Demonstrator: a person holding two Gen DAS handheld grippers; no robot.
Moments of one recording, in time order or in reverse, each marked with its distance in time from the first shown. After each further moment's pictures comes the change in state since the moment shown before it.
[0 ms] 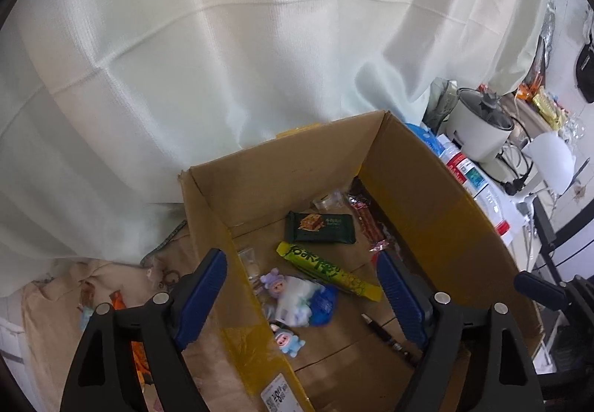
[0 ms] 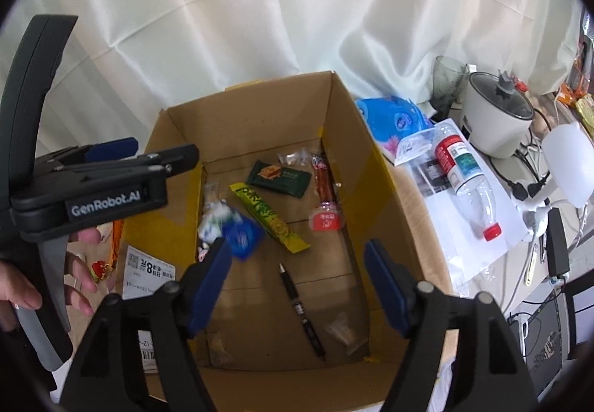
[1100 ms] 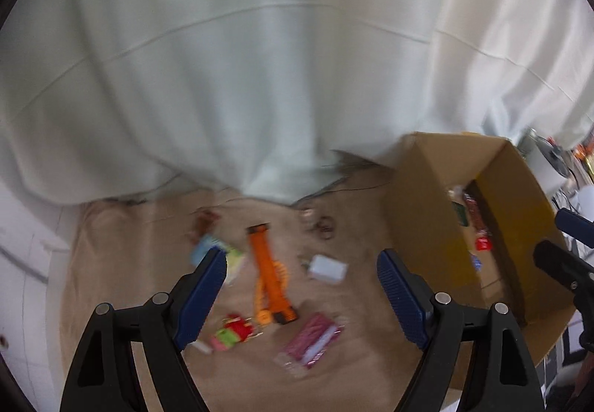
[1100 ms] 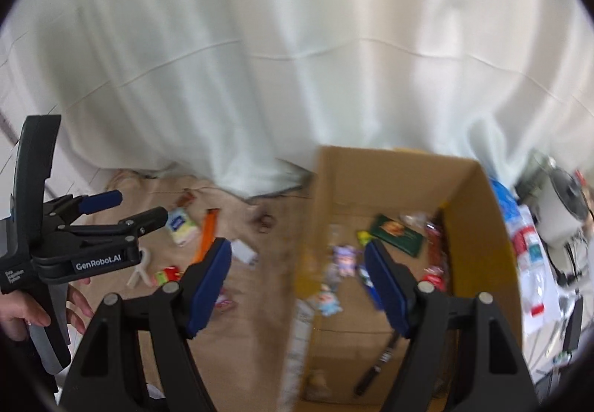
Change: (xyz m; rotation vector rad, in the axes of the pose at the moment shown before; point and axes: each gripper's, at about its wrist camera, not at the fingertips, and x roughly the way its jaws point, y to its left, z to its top) left arm -0.091 0.202 -0.103 -0.280 -0.023 0.229; right arm -0.017 0.178 0.020 -0.291 -0.085 0.200
